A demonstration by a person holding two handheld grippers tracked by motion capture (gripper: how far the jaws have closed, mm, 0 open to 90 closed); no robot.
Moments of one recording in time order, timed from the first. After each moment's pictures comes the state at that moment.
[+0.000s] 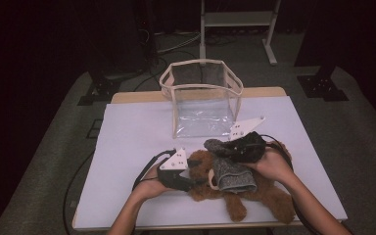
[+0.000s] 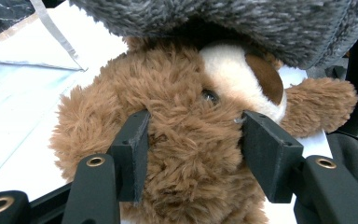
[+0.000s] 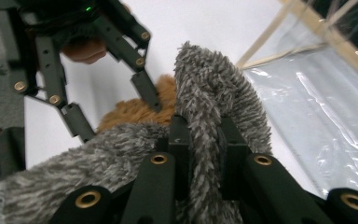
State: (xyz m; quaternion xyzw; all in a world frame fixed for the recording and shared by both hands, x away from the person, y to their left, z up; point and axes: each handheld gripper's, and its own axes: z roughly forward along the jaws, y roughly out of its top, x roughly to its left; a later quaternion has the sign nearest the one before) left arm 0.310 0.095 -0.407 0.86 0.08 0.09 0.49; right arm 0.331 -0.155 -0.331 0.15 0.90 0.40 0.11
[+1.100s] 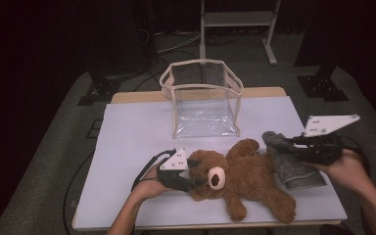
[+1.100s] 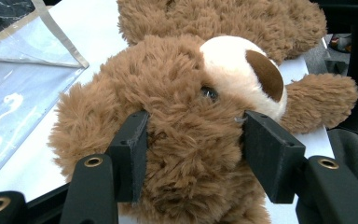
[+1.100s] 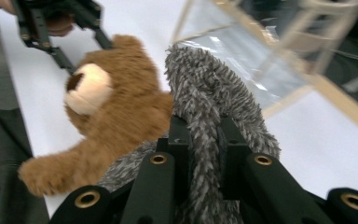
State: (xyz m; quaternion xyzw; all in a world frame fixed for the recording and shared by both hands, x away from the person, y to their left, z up) left arm 0.310 0.096 -0.405 0.87 0.07 0.09 0.49; right arm 0.290 -0.291 -0.288 0.23 0.87 0.41 0.17
